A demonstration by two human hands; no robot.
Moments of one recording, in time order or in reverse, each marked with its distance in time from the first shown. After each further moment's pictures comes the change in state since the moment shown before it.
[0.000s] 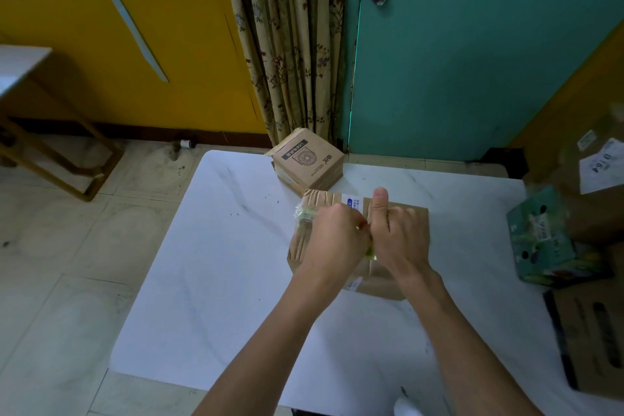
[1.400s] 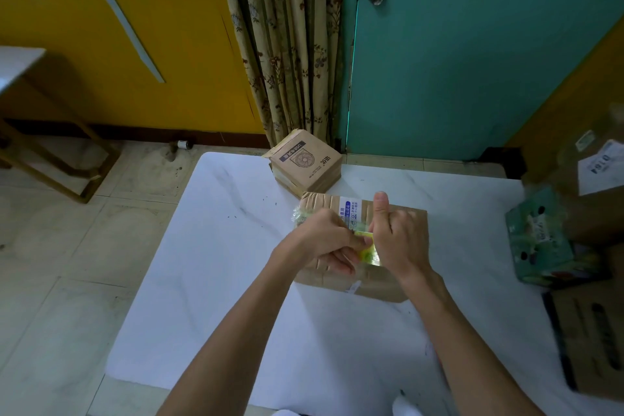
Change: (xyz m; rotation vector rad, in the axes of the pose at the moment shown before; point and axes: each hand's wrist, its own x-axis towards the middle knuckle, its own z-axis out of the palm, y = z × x) left_hand 0.029 -0.026 -0.019 -0.460 -0.560 -0.356; right_hand 0.006 0.009 -0.002 0.115 0.027 -0.030
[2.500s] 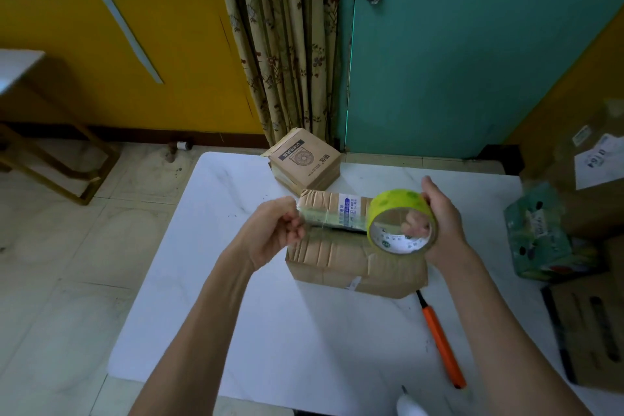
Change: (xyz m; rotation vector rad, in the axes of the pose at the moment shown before) left_hand -0.029 -0.030 -0.051 -0.614 0.170 0.148; right_hand 0.033 0.048 -0.027 1.191 -0.012 0.880
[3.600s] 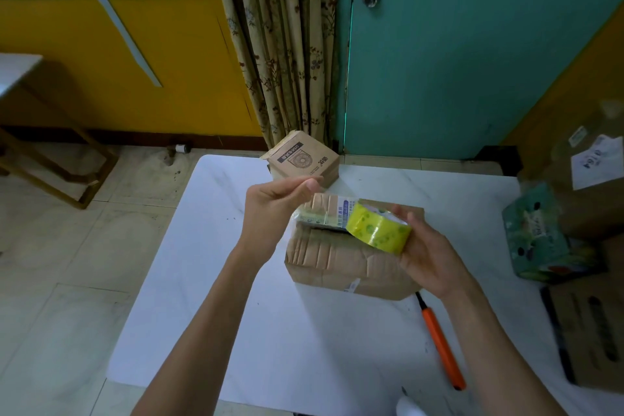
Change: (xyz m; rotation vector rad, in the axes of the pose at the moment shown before) left_hand -0.007 0.009 0.021 0.197 0.158 0.588; right_hand -0.018 0.033 -0.019 0.231 -0.501 0.169
